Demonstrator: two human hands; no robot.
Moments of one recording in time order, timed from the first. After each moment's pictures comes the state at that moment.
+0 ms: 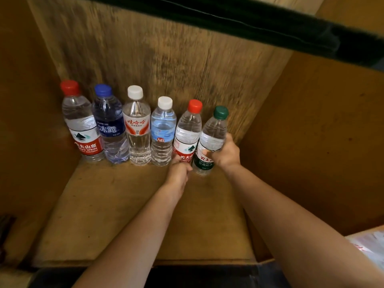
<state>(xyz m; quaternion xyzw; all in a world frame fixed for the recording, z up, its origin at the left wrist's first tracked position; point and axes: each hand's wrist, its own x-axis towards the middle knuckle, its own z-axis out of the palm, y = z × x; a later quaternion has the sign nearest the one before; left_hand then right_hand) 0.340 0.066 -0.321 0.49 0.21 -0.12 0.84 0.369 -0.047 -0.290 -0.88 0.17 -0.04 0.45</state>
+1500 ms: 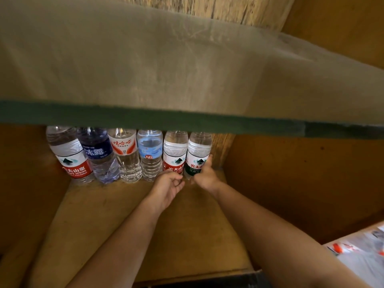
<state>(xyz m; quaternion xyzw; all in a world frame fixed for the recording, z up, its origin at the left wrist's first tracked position) 0.350 0.081 -0.319 0.45 0.15 -0.20 0.86 0.368 -0.039 -0.319 -0.82 0.16 0.12 0.54</state>
